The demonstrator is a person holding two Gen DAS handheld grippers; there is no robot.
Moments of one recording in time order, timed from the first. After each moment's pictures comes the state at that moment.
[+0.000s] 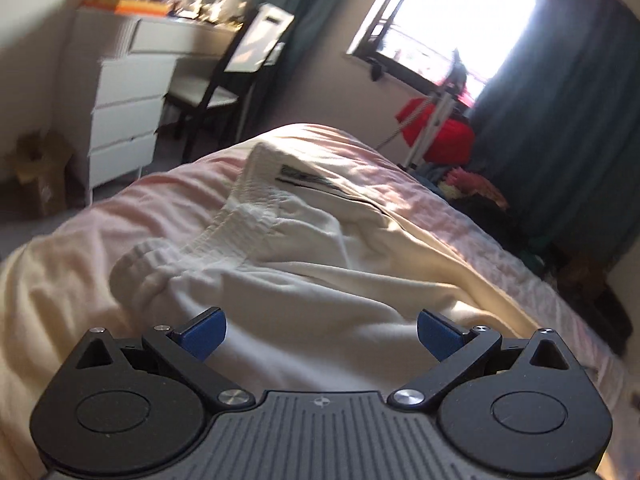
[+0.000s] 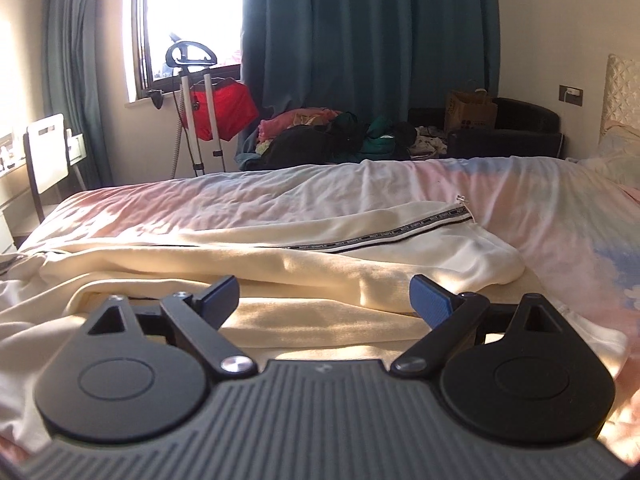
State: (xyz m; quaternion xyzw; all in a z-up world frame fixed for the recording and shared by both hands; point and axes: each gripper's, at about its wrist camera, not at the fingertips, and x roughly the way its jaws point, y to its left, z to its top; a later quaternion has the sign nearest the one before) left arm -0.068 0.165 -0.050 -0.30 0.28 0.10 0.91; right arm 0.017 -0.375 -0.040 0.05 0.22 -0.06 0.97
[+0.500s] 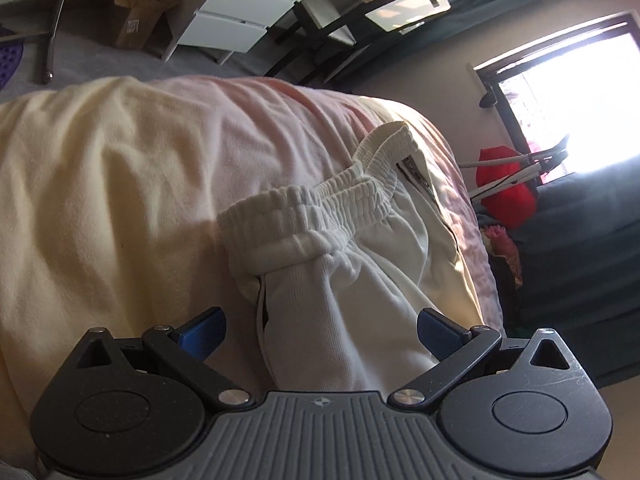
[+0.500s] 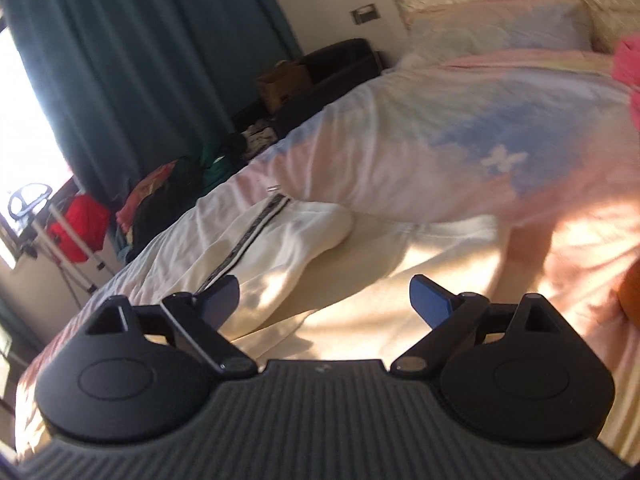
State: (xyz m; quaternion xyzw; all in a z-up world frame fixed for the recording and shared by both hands) left arm -0.085 0.235 -0.103 -0.52 0.32 0.12 0.78; right arm -0.048 -0.504 -0.062 0.32 0.19 -0.29 0.88
